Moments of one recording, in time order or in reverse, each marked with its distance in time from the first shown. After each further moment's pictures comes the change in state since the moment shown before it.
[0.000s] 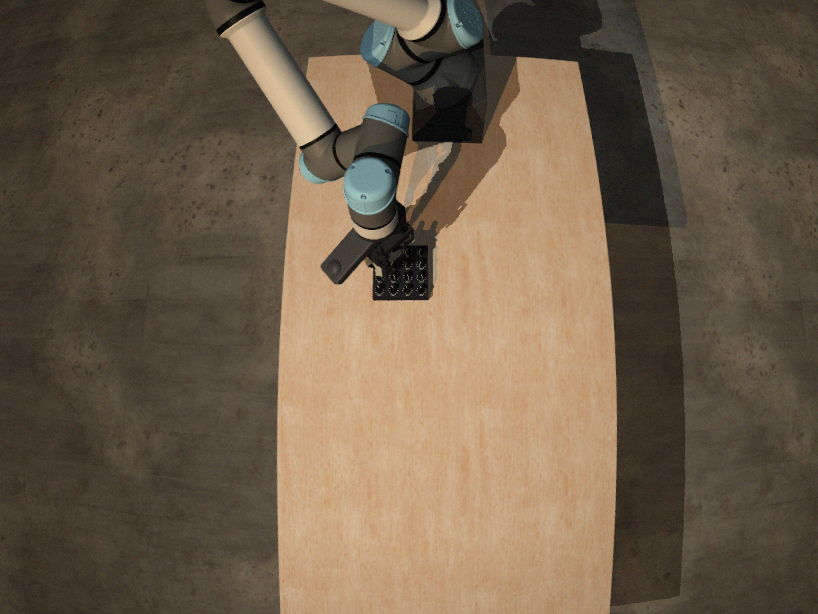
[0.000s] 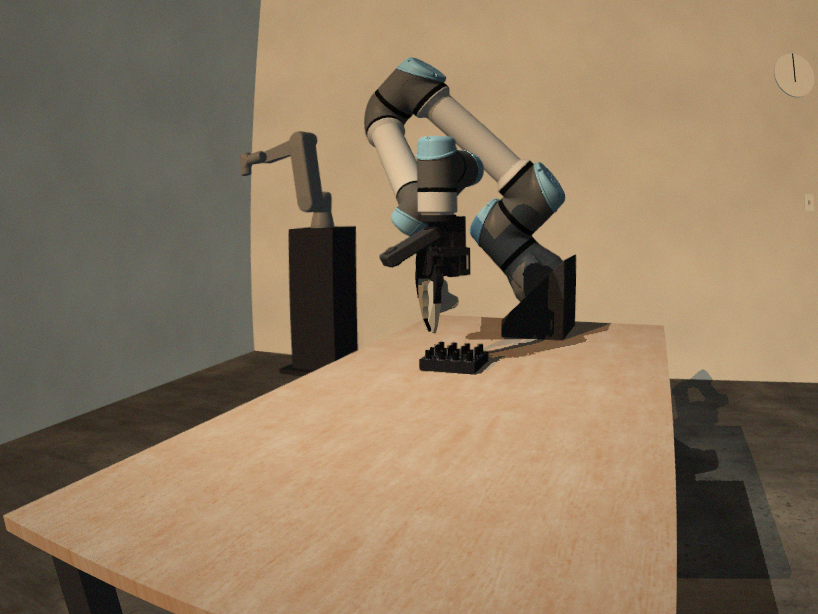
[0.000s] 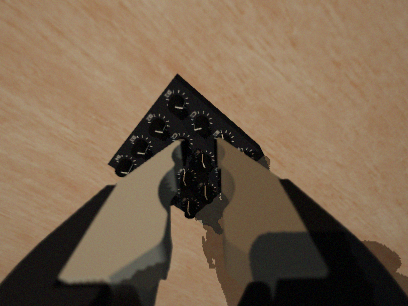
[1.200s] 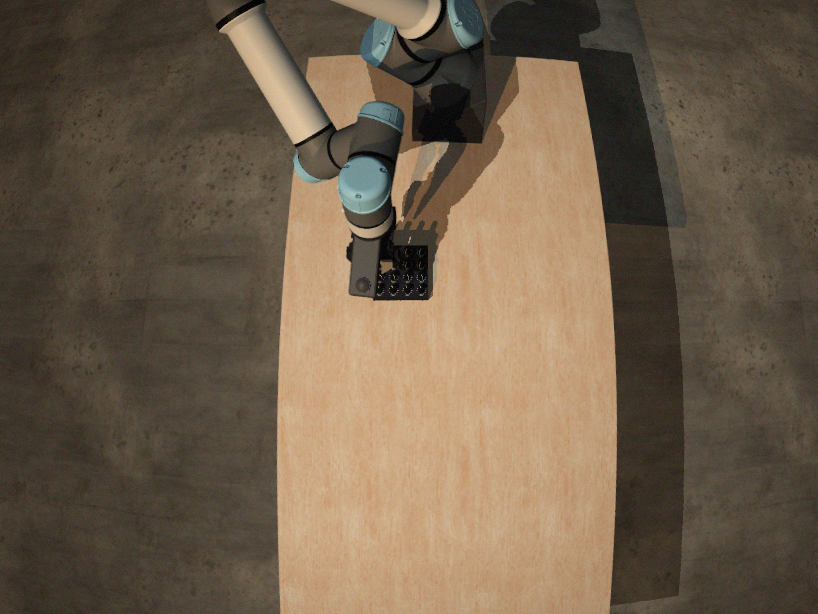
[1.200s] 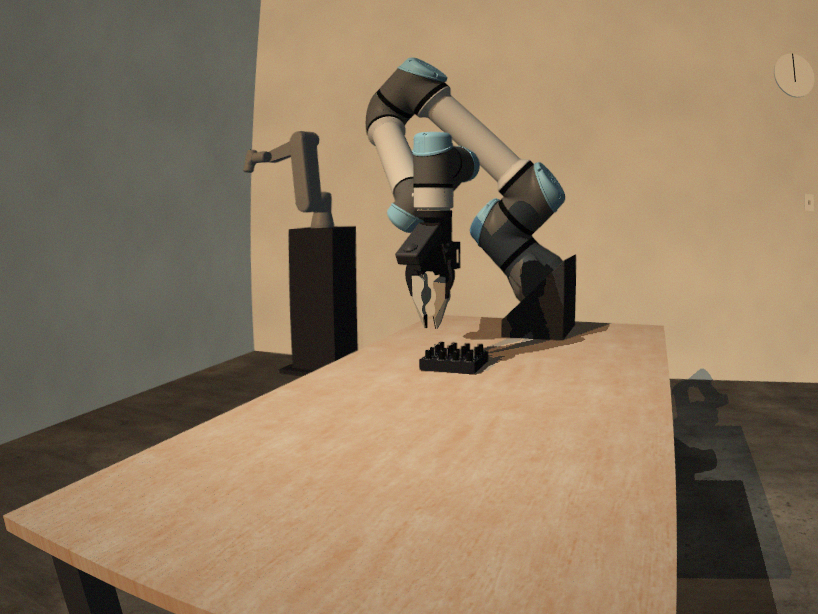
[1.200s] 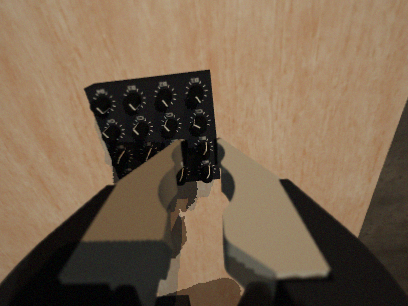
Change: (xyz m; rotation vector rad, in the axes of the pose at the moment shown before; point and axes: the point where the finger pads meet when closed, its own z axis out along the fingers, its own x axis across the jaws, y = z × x) arm -0.005 -0.002 -0.008 -0.004 0.008 -0.738
